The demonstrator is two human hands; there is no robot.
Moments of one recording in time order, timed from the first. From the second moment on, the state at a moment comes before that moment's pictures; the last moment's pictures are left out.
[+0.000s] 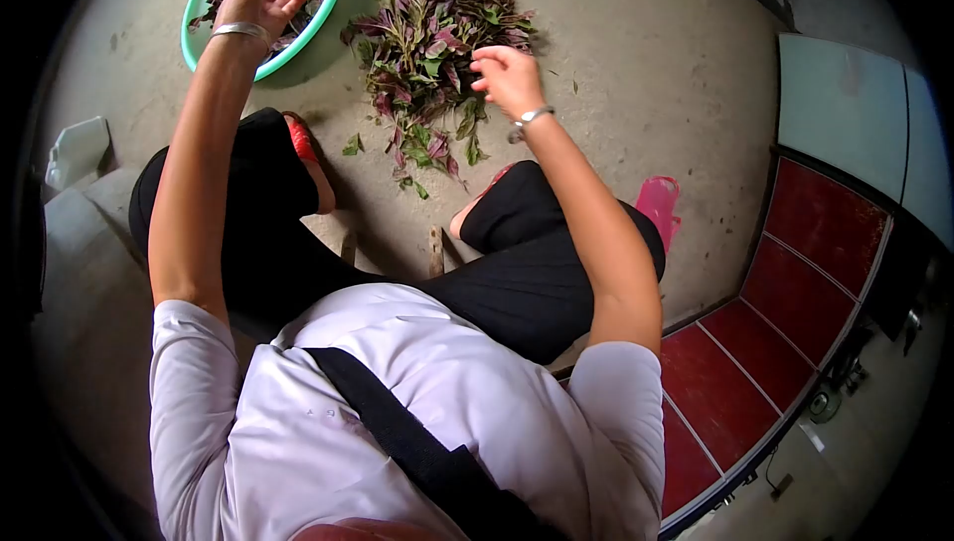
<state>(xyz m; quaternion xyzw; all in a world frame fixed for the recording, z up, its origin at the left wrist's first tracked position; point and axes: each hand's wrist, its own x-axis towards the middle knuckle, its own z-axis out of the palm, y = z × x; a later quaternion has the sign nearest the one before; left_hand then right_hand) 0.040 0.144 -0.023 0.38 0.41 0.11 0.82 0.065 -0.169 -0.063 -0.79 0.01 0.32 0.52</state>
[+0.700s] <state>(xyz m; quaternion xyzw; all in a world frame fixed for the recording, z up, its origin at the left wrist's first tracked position) 0.001 0.109 0.040 0.39 0.29 0.02 0.87 0.062 -0.047 -0.224 -0.92 0.08 0.29 0.24</state>
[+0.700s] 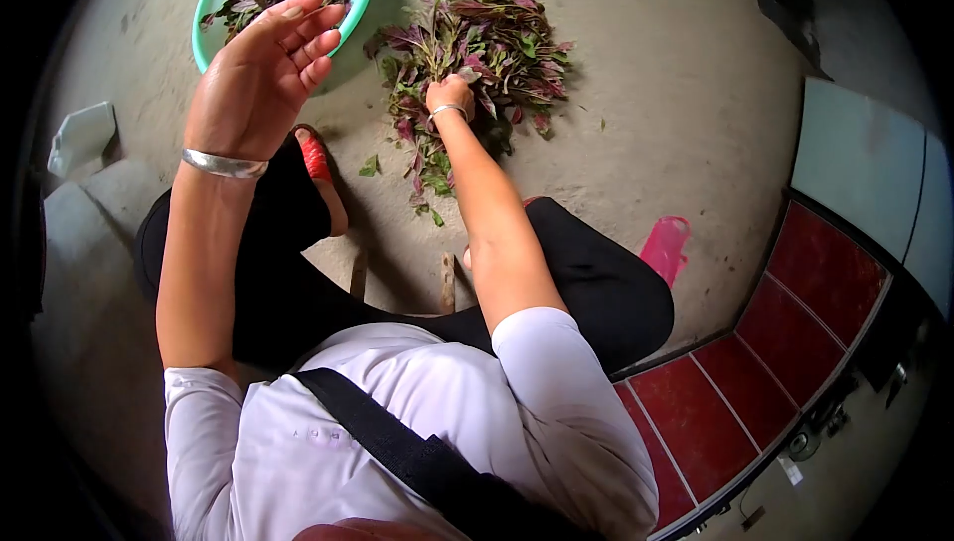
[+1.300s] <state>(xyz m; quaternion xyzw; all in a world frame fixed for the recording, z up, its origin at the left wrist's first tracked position) 0.004 0.097 0.030 0.47 0.26 -0.01 0.84 0.064 -0.175 -0.060 -0.70 0.03 0.45 0.55</state>
